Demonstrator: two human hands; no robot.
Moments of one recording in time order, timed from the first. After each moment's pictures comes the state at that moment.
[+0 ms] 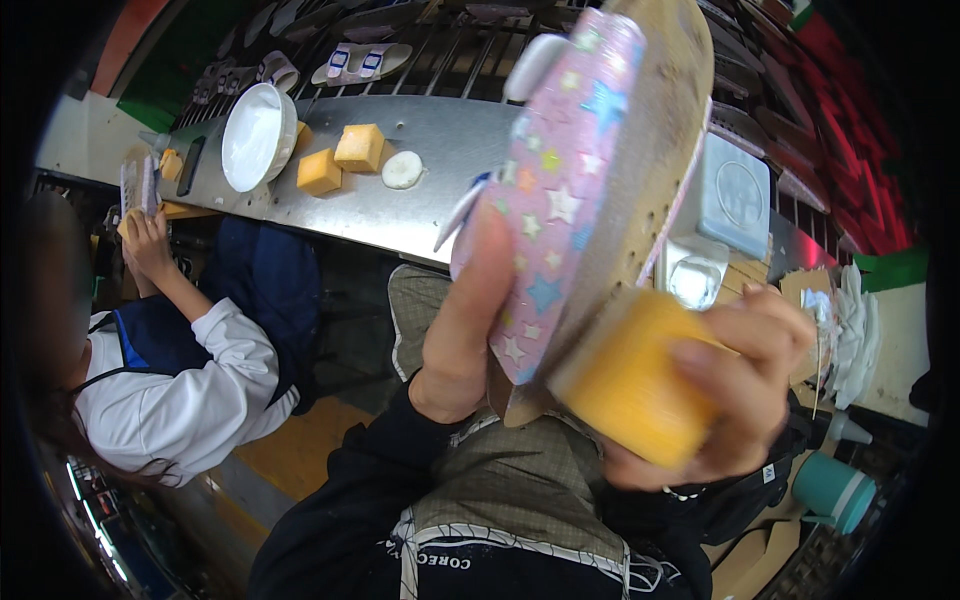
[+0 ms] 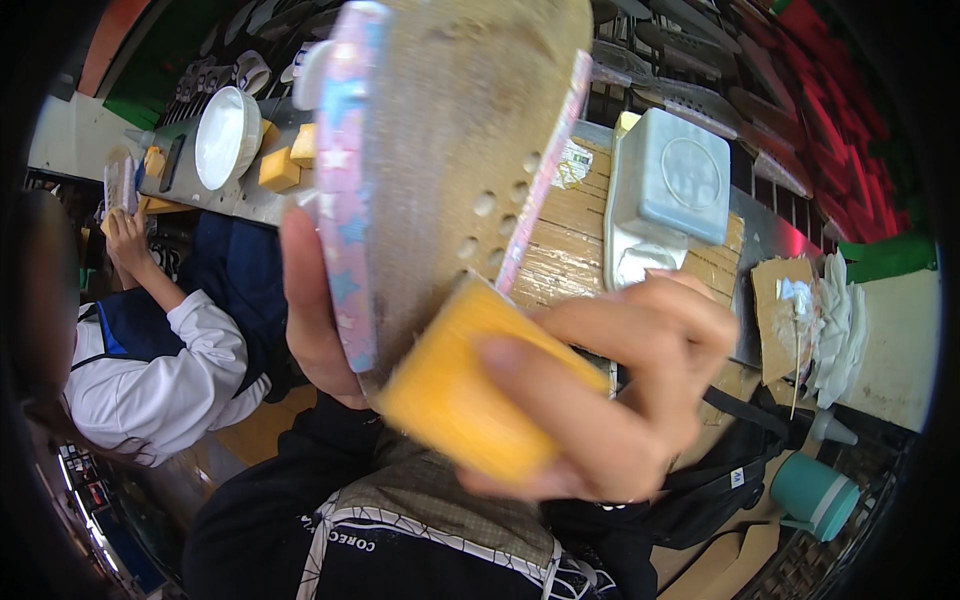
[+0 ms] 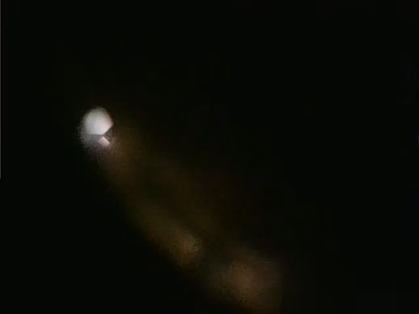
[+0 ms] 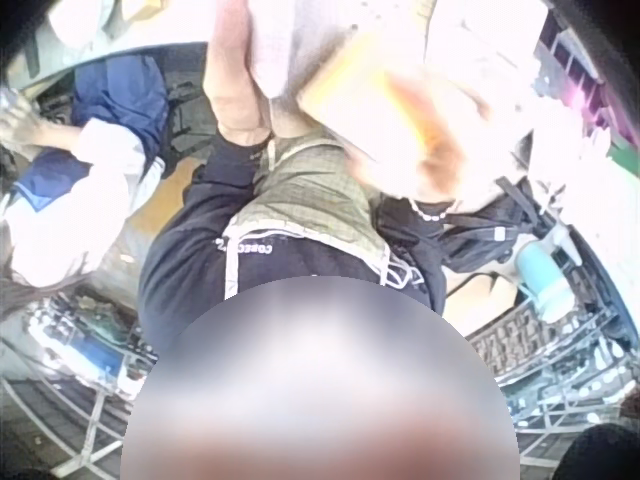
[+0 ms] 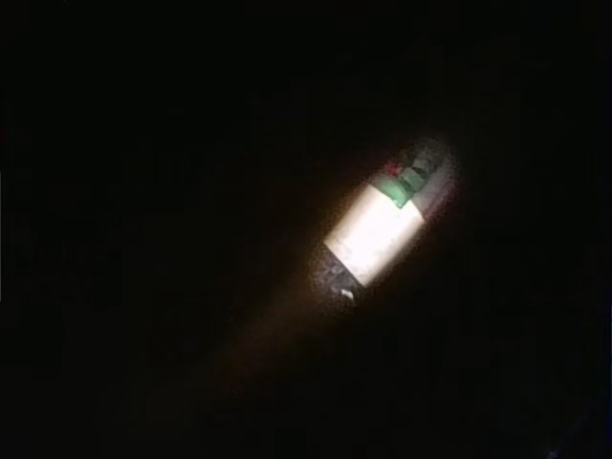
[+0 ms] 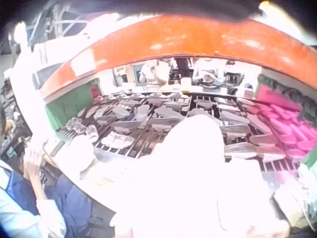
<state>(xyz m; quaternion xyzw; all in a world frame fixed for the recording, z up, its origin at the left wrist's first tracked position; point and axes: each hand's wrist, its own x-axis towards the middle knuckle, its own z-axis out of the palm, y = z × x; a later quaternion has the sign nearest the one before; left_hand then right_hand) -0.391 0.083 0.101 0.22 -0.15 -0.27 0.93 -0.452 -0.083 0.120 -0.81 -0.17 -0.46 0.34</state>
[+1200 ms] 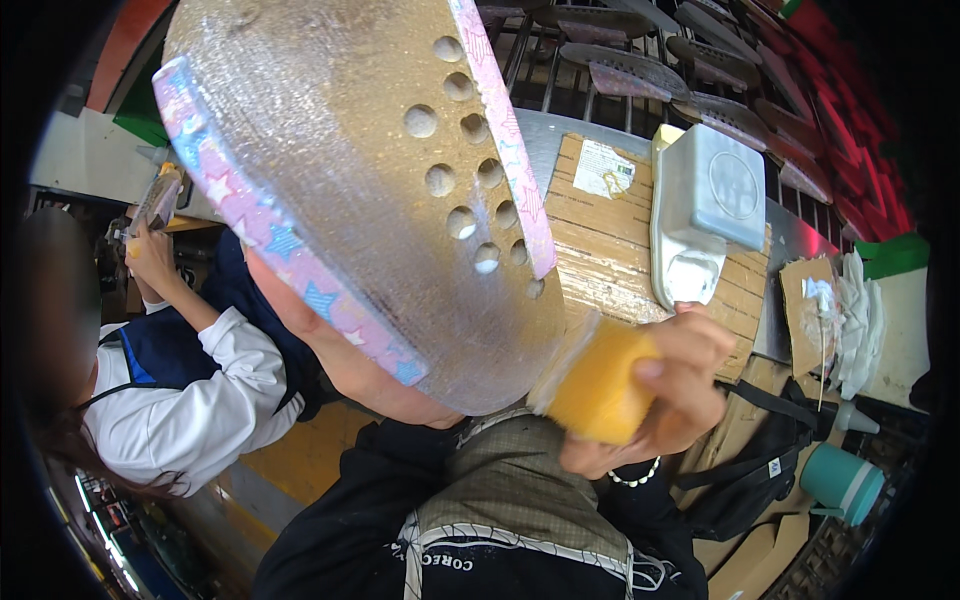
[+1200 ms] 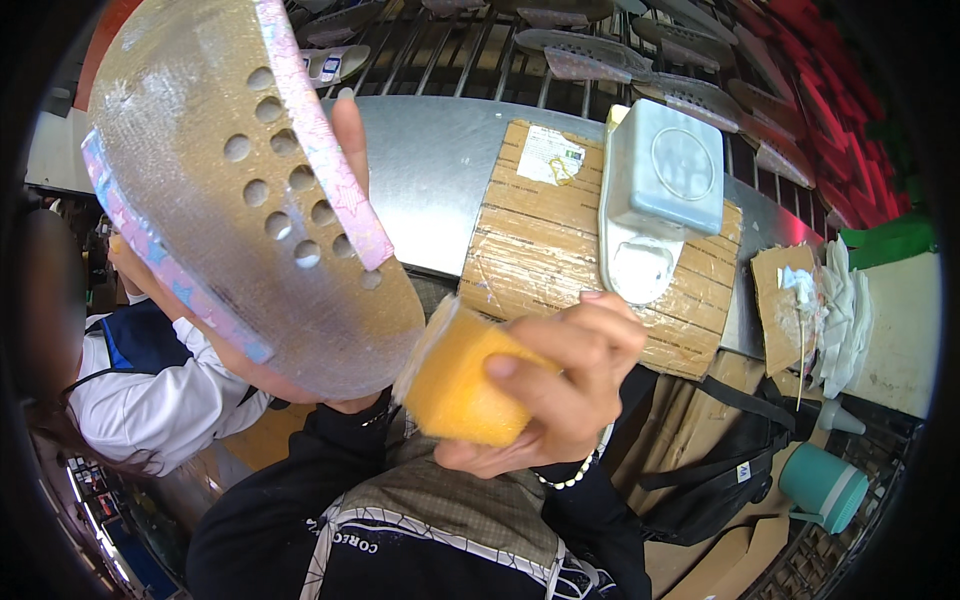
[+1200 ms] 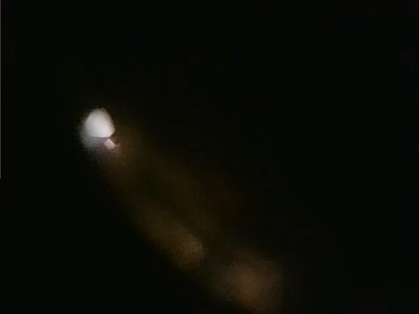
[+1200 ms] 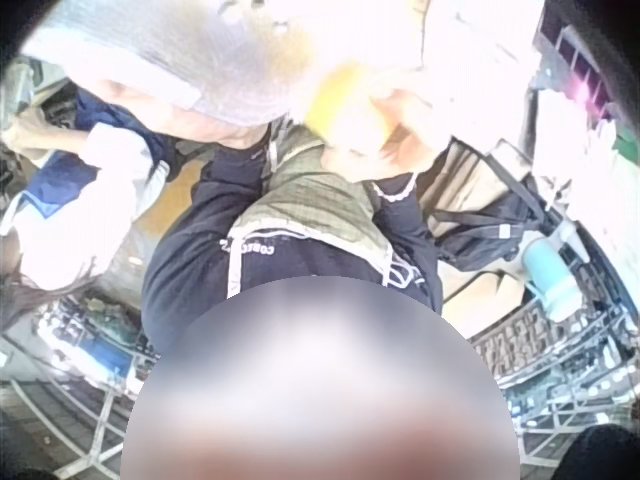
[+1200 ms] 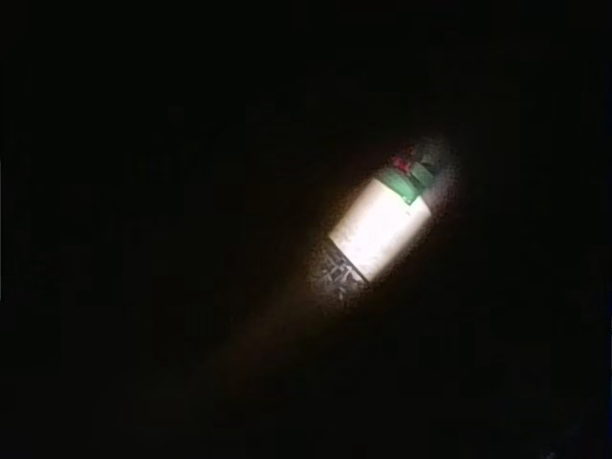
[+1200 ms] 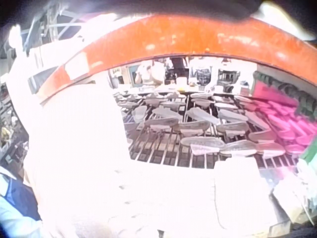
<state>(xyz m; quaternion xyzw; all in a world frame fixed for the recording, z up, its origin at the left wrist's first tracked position) -0.382 0.094 0.100 0.22 -0.12 0.03 0.97 -0.447 -0.050 0.072 -0.73 -0.08 -0.54 0.41</state>
